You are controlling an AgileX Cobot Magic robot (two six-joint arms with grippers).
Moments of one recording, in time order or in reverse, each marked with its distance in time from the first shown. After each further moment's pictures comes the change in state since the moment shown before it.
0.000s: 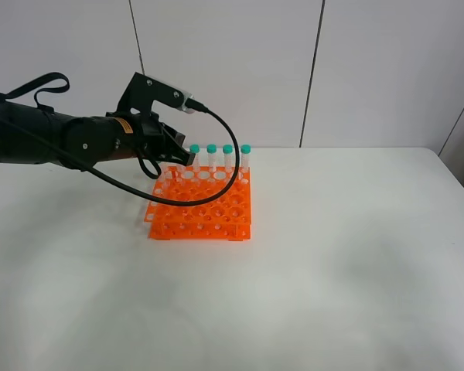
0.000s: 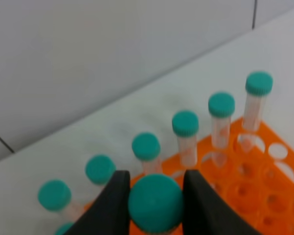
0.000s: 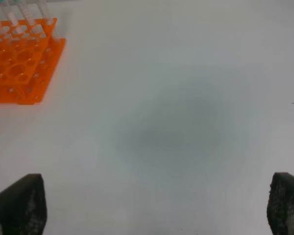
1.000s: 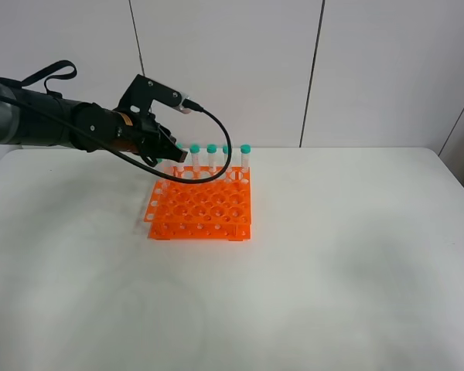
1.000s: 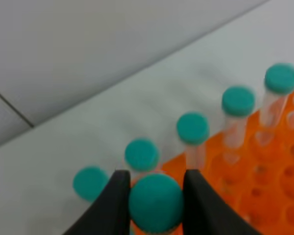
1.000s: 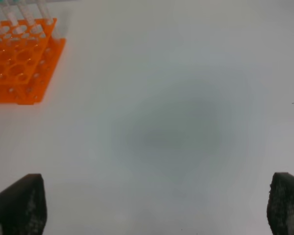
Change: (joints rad) left arm 0.061 0.080 -0.144 -0.003 0.163 0.046; right arm 0.000 0.000 0.000 0.000 -0.001 0.000
